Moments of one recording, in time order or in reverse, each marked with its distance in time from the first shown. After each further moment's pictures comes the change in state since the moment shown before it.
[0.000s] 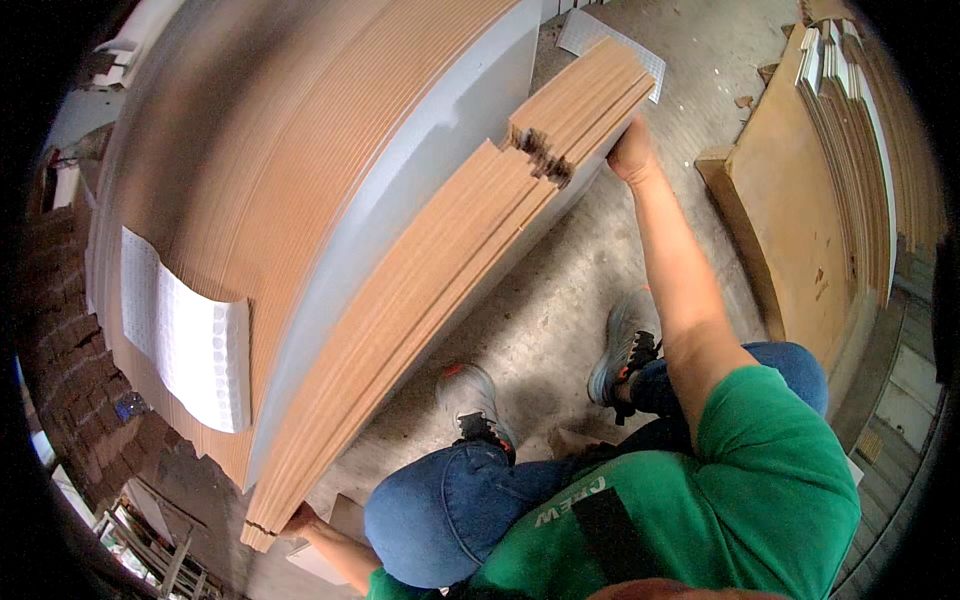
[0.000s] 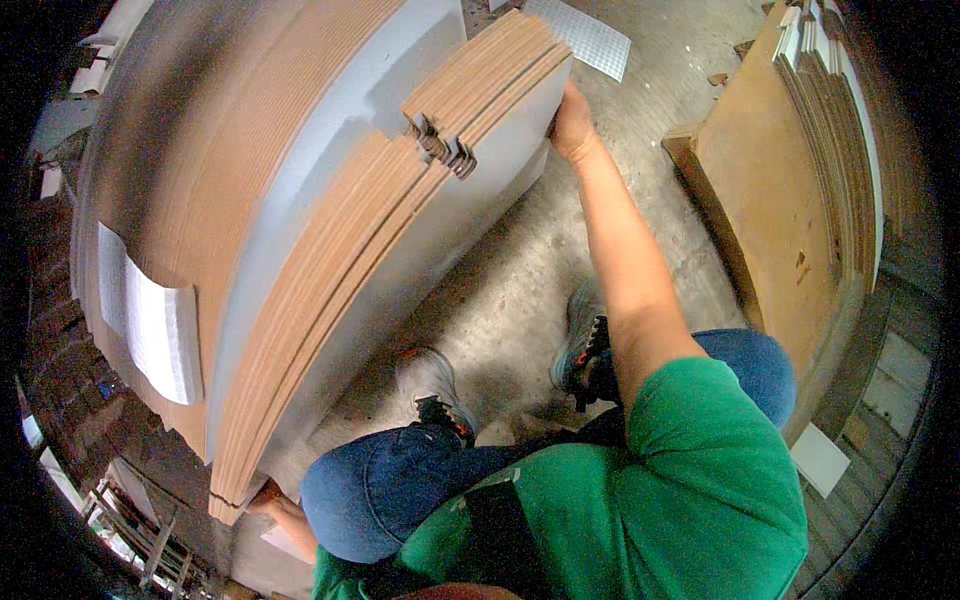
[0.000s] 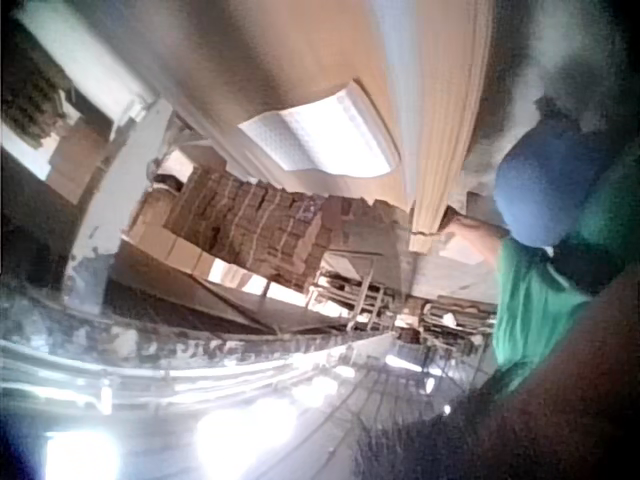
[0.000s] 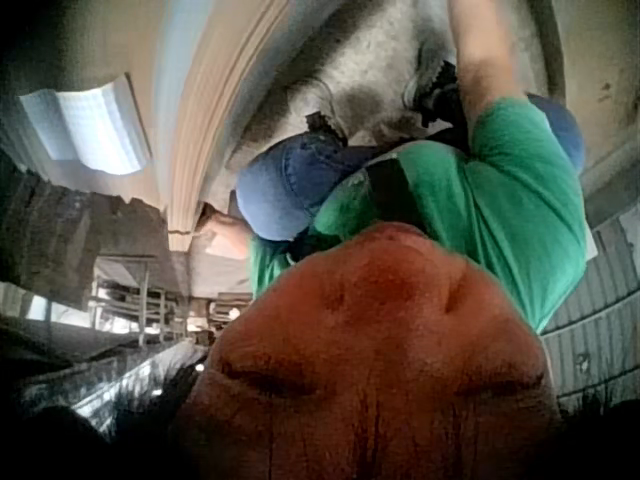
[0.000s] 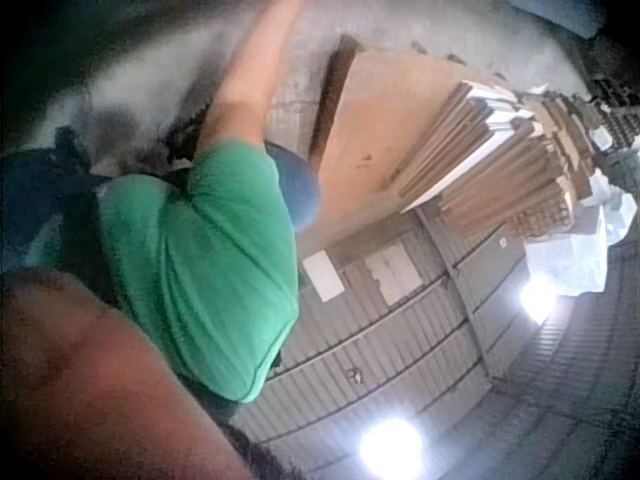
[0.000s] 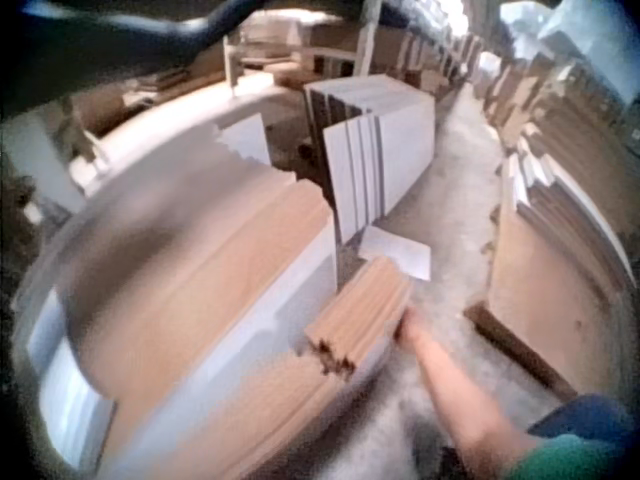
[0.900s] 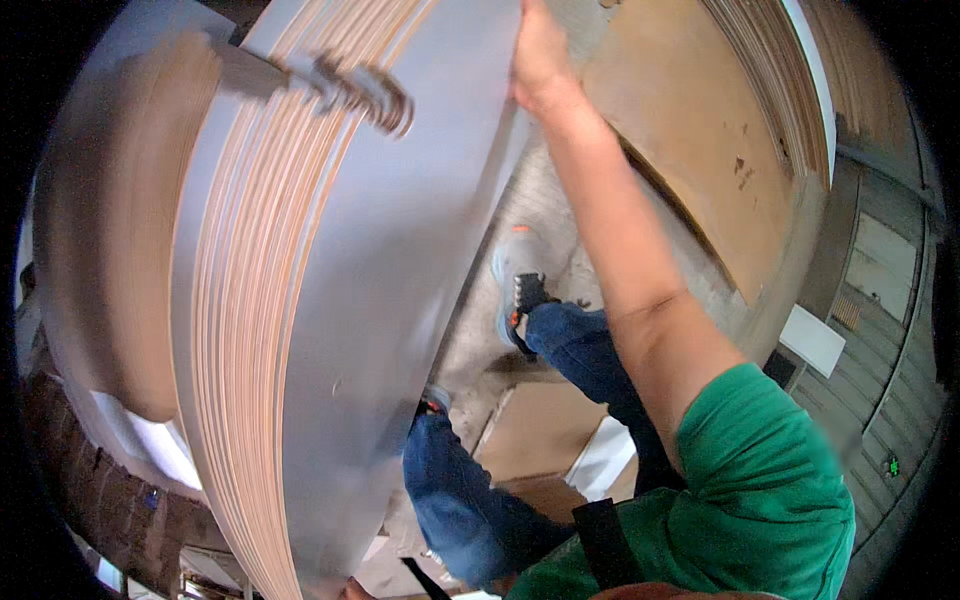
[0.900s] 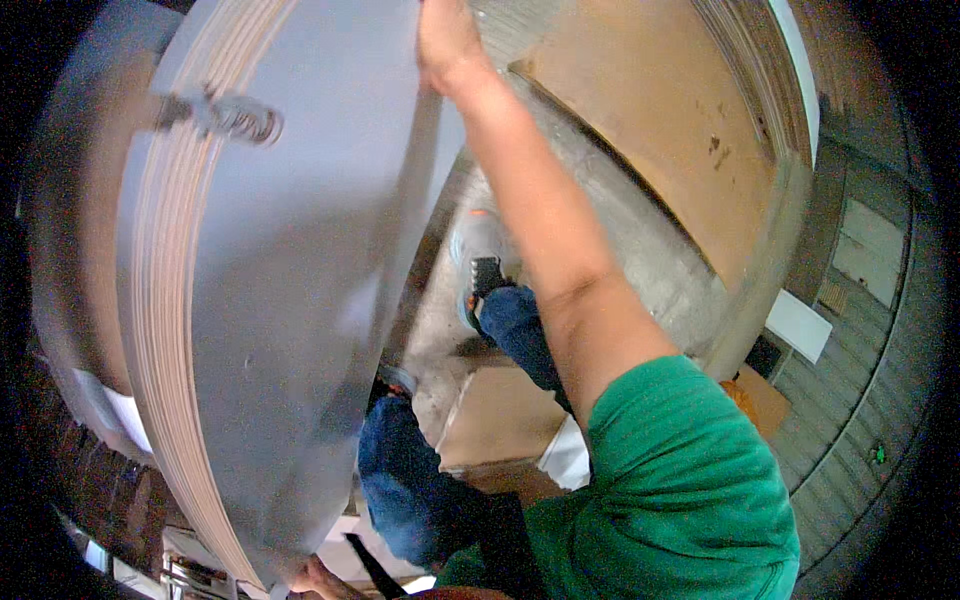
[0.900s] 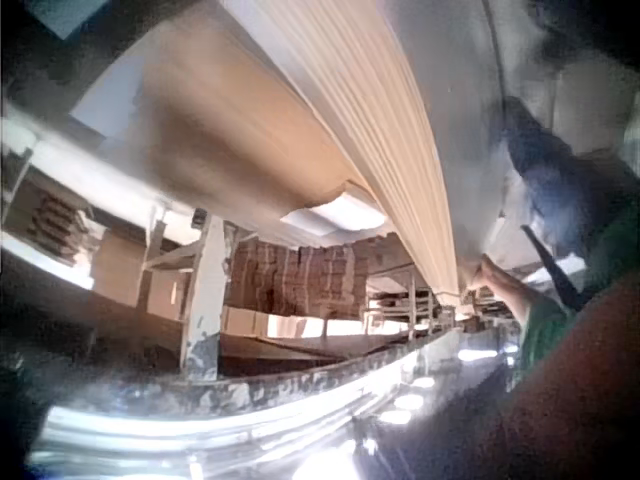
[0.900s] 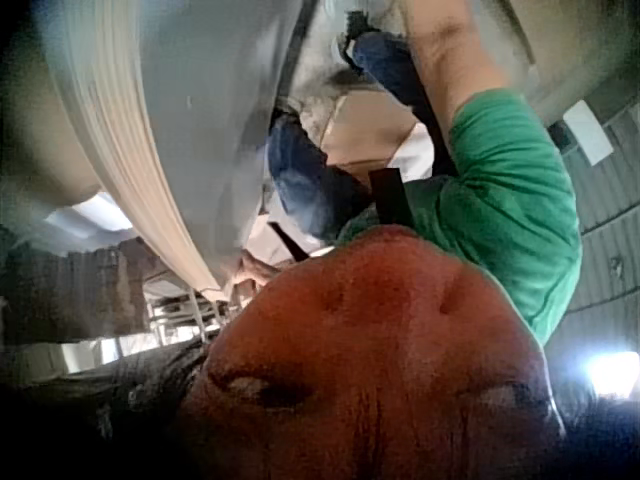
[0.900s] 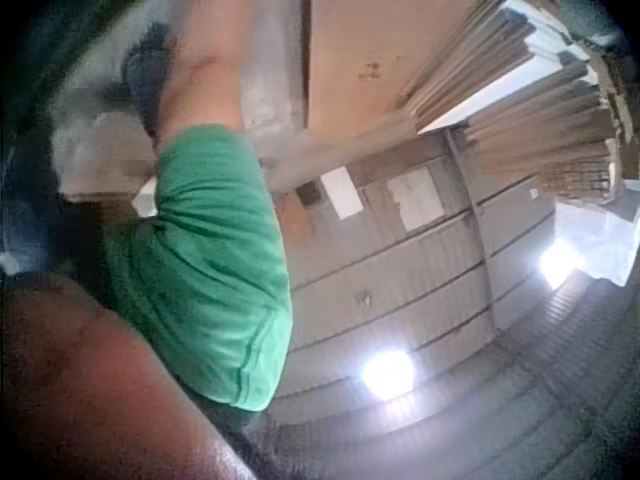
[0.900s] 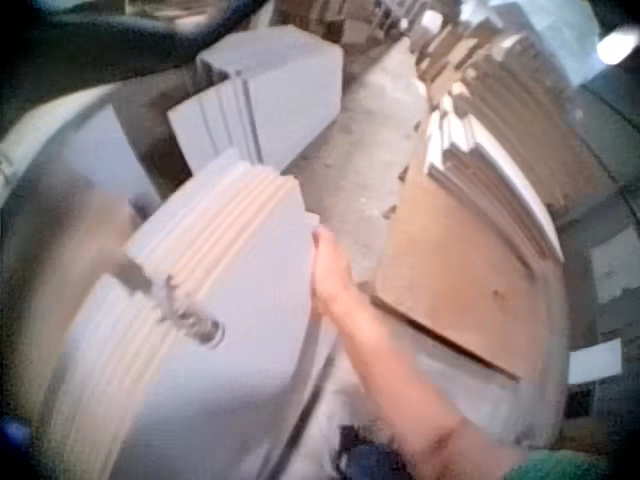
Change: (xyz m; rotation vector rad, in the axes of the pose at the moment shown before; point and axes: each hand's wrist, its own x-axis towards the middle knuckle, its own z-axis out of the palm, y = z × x) left_hand -0.268 0.097 0.104 0.628 0.000 -0.031; right_hand 0.020 -0.114 -0.075 -0.271 0.294 0.027
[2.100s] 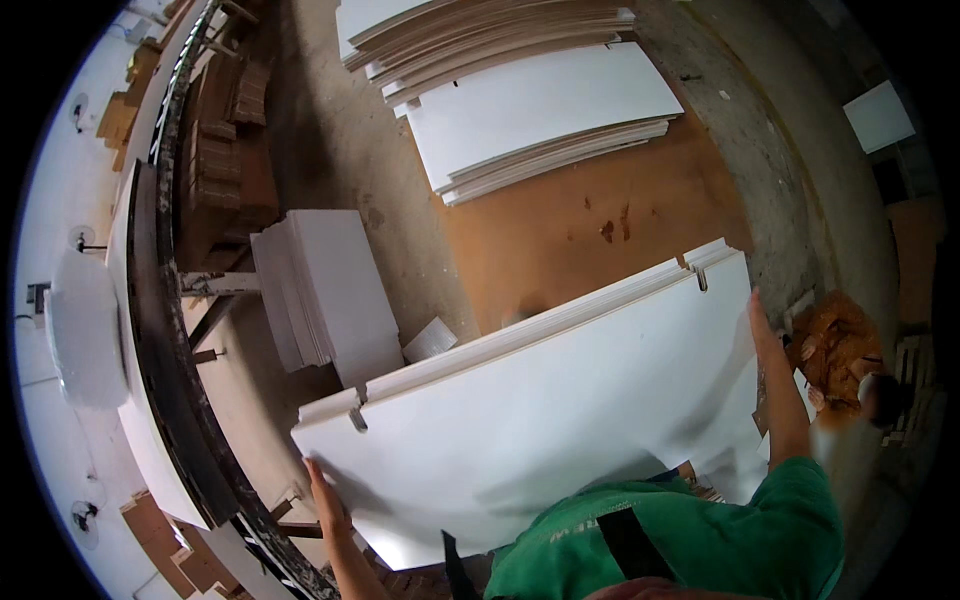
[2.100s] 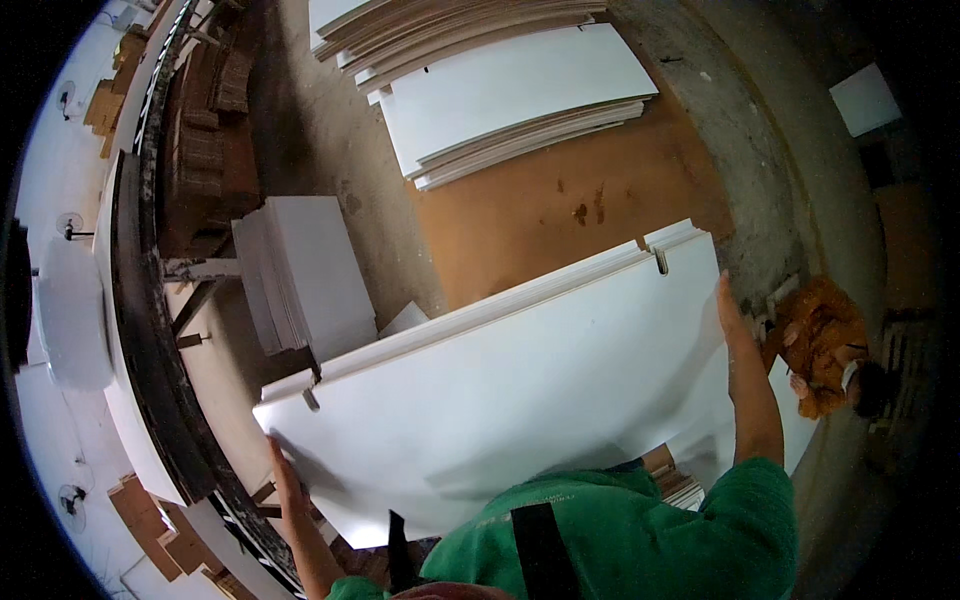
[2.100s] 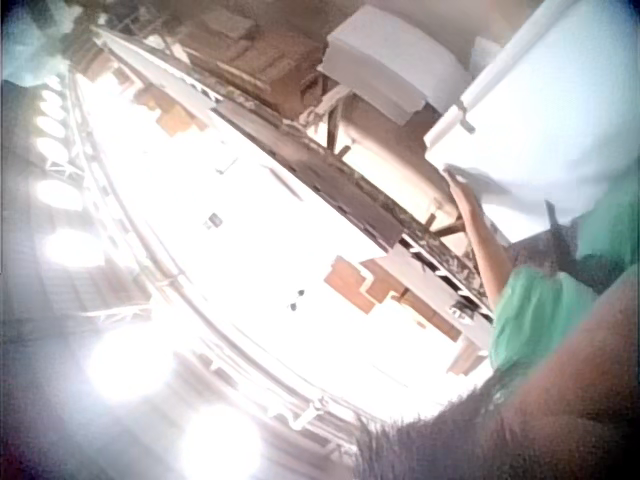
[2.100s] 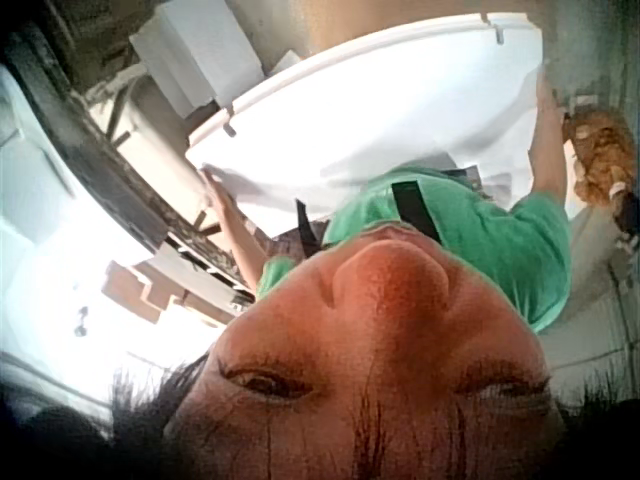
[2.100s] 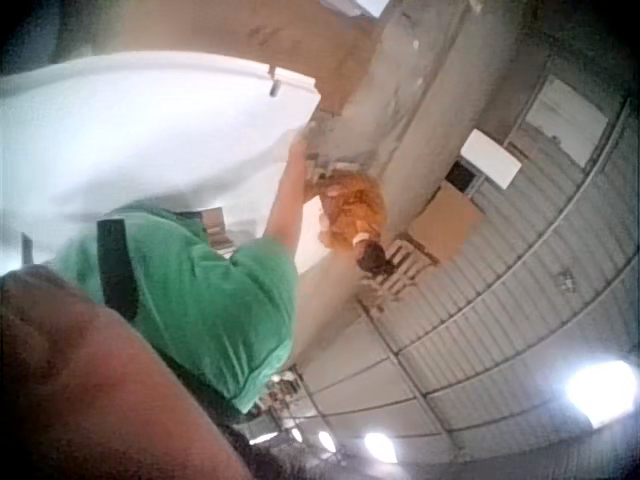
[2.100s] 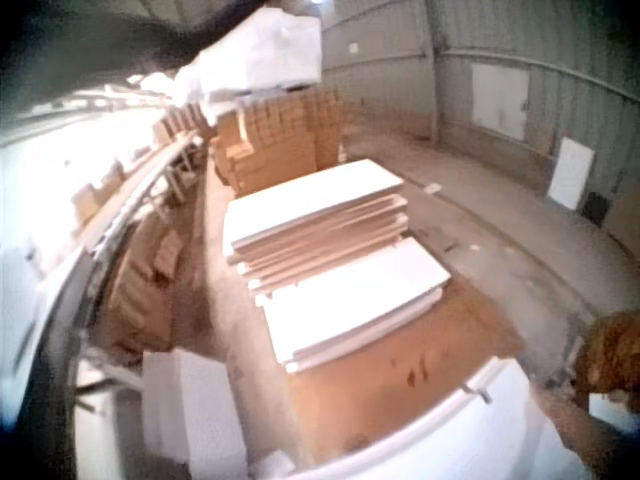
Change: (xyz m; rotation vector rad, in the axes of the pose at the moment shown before) left_hand -0.631 0.347 0.436 0.924 -1.365 0.434; right_hand -0.462 -0.181 -0.725 0.215 0.808 0.671
